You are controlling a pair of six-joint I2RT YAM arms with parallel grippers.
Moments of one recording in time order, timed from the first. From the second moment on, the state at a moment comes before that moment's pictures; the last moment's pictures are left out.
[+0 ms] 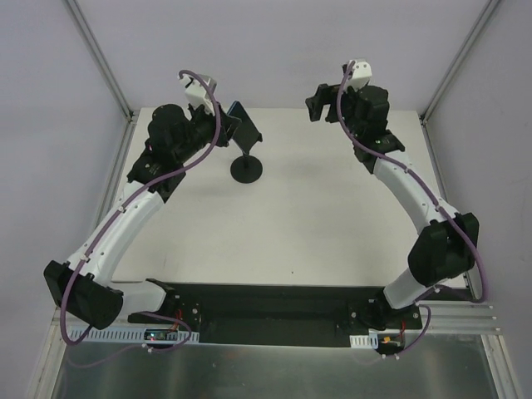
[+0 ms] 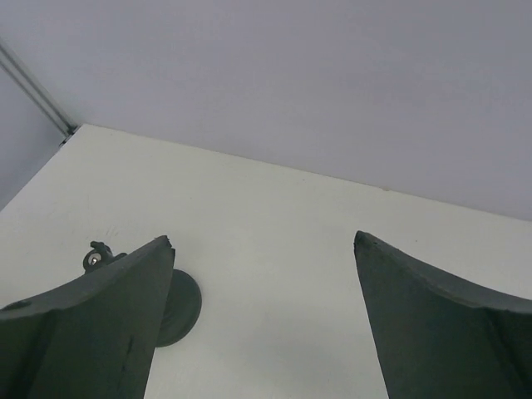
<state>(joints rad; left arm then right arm) -0.42 1.25 1.28 -0.12 0.22 -0.25 0.38 1.56 1.41 0.06 -0.04 0.14</state>
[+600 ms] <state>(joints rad) -0.42 1.29 1.36 -0.16 0.10 -0.14 0.42 1.85 1.47 0.12 -0.52 0.03</state>
